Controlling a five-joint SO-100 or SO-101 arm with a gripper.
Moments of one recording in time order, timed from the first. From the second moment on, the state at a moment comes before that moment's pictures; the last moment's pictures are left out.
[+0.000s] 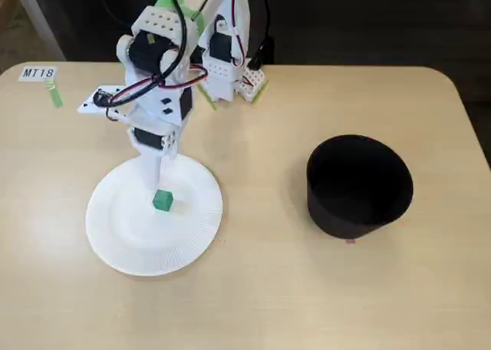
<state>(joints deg) 26.1 85.8 96.2 74.6 0.4</state>
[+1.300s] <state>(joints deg) 23.5 78.8 95.7 64.4 49.4</state>
